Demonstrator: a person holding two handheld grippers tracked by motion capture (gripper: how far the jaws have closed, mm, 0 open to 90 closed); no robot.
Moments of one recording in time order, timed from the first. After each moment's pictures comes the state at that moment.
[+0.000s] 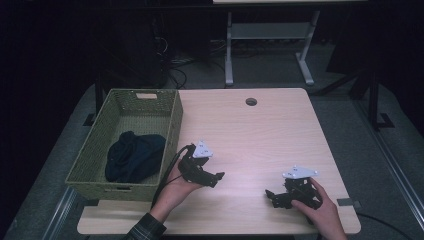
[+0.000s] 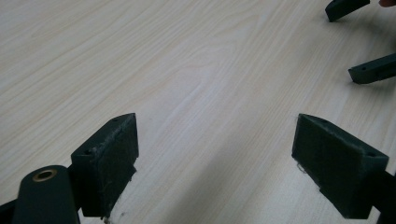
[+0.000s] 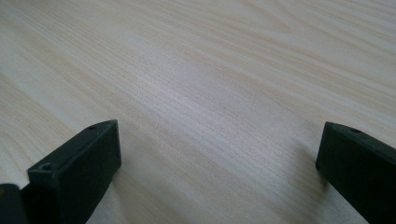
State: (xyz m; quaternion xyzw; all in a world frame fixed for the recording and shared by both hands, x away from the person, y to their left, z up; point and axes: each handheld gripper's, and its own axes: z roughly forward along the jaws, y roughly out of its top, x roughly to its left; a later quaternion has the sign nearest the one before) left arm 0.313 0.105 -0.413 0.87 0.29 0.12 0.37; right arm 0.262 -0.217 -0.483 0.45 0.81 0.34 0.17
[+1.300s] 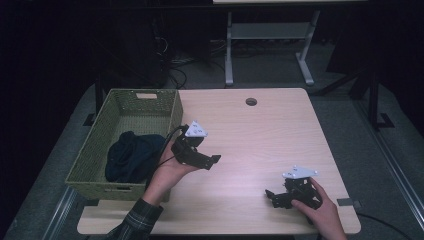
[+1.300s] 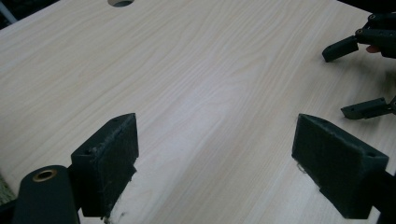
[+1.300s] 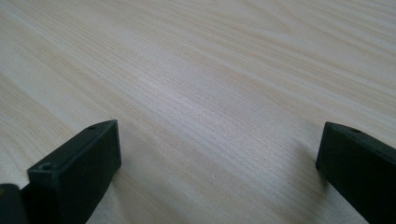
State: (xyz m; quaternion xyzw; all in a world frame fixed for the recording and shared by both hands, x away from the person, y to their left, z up) left arm 0.335 0.115 -0.359 0.87 0.29 0.12 0.39; right arm 0.262 -0.217 -0.483 0.45 0.81 0.34 0.17
